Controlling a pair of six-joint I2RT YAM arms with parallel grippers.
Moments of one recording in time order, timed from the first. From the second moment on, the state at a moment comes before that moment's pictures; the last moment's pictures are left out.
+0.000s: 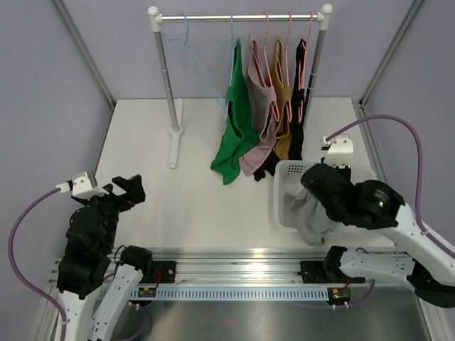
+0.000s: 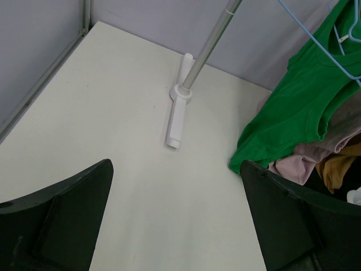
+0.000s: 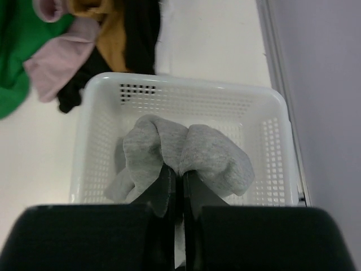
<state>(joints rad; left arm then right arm) -0.27 0.22 0.82 -0.69 -0.36 -0.39 1.08 0.94 1.37 -1.31 0.98 0.62</state>
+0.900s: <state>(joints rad) -0.26 0.29 0.82 -0.68 -0.26 -0.36 0.53 1.01 1.37 -1.04 0.67 0.36</state>
